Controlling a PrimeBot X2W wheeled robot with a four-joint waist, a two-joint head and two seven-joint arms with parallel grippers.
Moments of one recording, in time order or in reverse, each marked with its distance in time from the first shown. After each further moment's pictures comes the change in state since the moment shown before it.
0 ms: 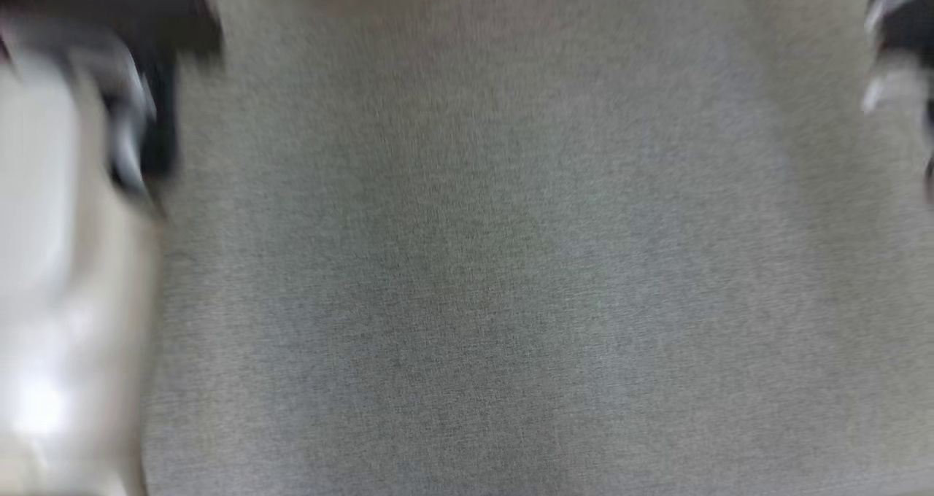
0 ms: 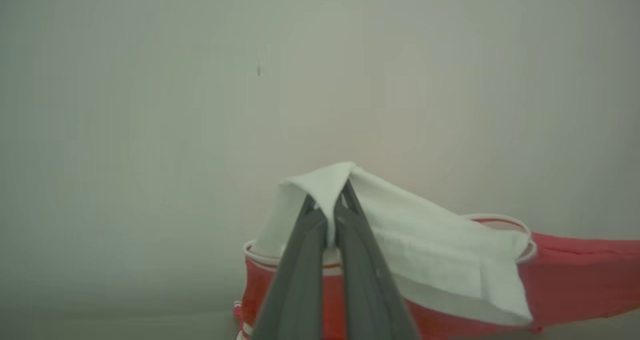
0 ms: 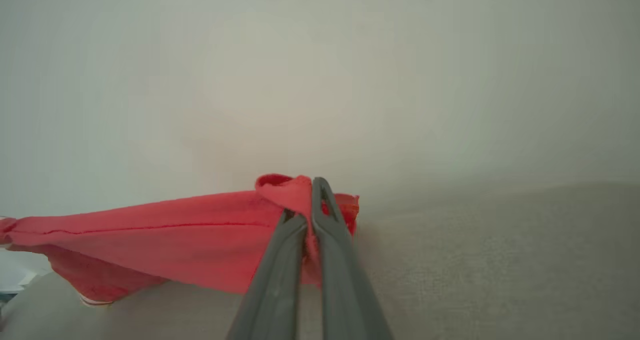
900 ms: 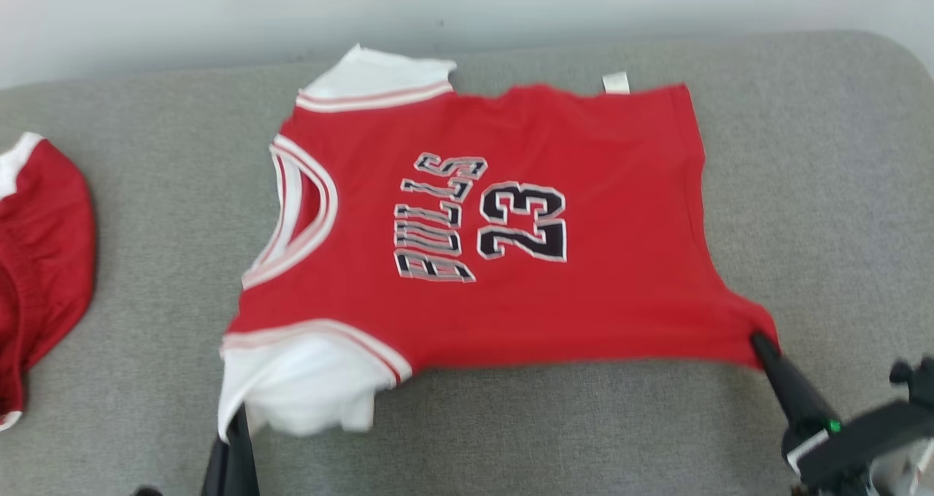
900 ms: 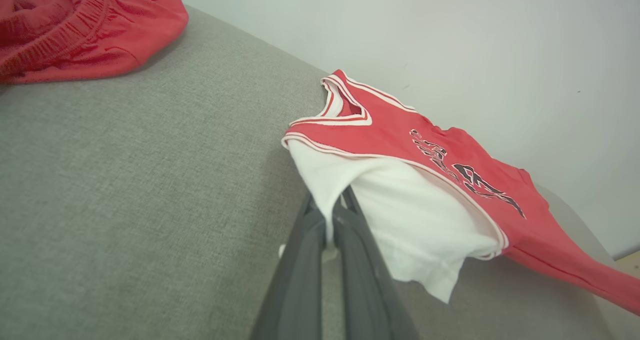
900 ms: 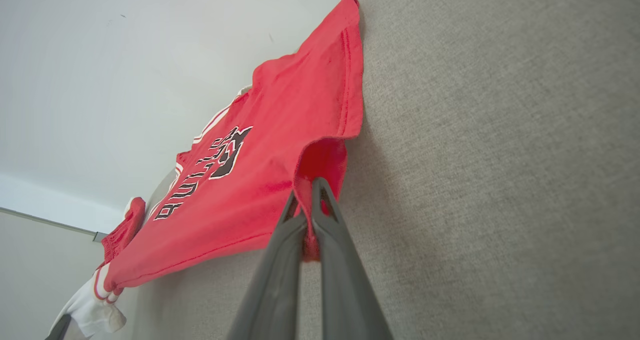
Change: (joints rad) left arm 1.174 -0.127 0.079 -0.491 -0.114 0.130 0.002; right arm 0.984 -0.060 -0.143 -0.423 0.176 0.000 -0.032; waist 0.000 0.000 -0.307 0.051
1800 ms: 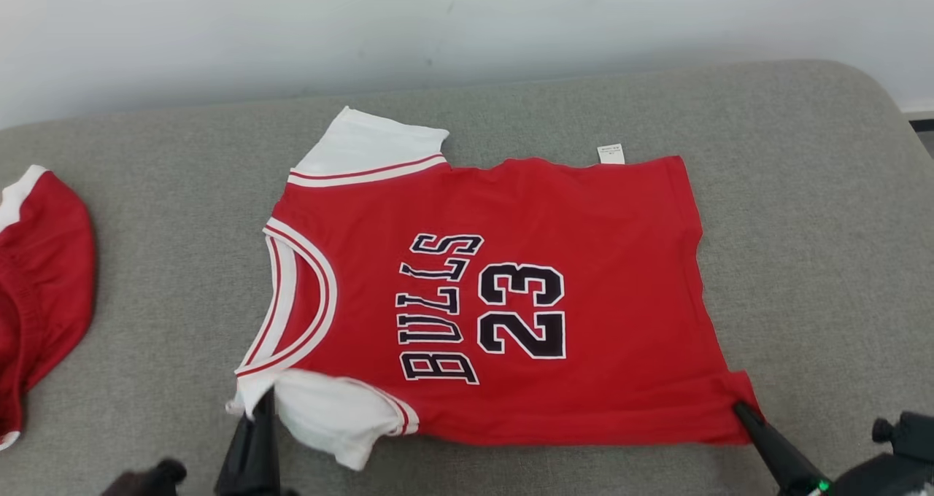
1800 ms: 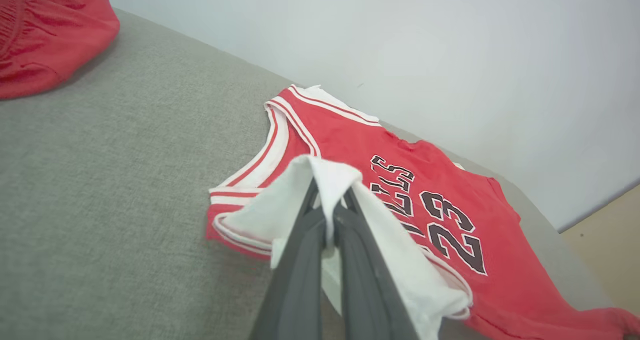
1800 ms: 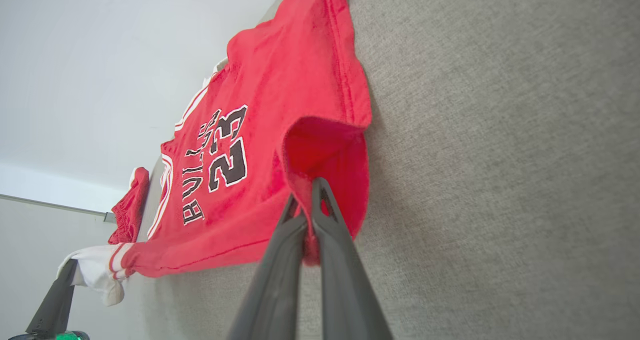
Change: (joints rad) left arm -0.001 0.028 -0.053 0.021 -0.012 -0.064 0.013; right arm 0.172 -0.031 0.018 -0.072 0.056 0.000 0.049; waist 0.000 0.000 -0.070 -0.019
